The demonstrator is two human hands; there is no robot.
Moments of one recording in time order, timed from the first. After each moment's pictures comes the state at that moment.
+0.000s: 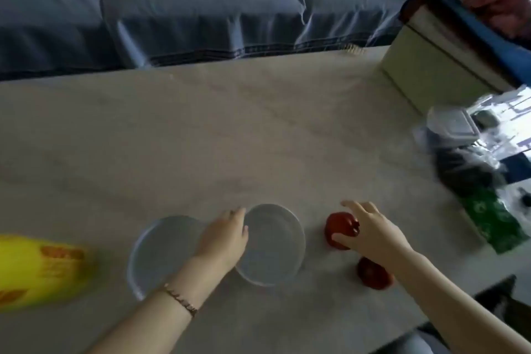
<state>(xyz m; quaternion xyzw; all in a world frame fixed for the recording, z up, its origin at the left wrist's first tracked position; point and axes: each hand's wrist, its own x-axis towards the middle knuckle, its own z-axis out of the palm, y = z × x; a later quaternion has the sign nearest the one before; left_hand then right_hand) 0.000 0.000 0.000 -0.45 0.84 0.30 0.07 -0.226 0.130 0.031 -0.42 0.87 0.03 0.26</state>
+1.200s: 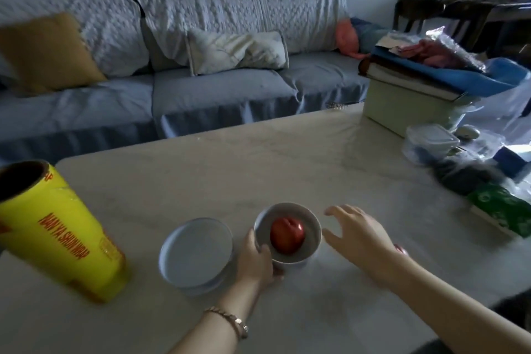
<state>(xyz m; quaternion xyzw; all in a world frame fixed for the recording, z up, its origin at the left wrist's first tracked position) 0.003 0.083 -0.041 -0.54 0.54 0.58 -0.26 -0.160 0.168 0.012 -0.54 0.83 -0.12 0.05</state>
